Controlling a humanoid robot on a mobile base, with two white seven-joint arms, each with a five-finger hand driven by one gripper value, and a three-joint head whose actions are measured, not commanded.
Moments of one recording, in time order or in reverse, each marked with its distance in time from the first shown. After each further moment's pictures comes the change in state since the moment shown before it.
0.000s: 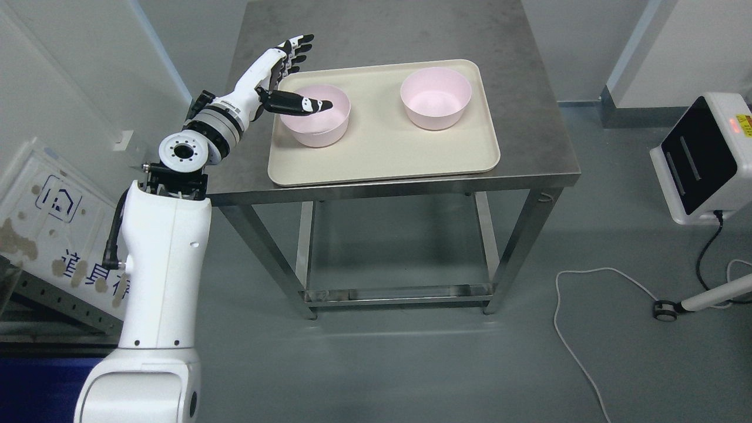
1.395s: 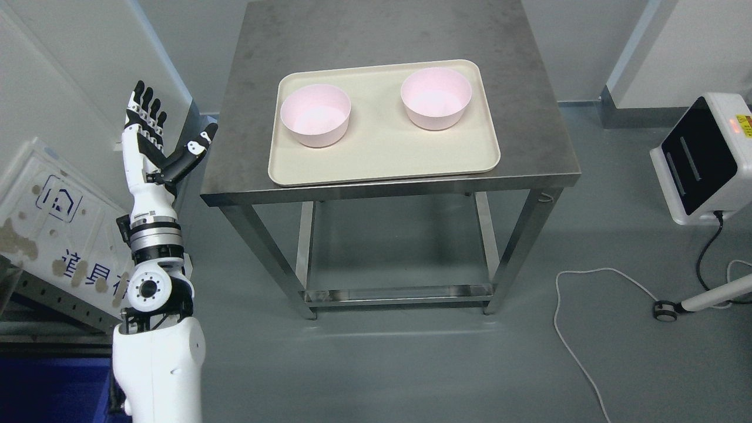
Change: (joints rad) left arm 0.498 -0.105 0.301 -0.389 0.361 -0.226 0.573; right arm 0.000 0.000 0.000 0.000 0.000 0.000 0.002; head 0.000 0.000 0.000
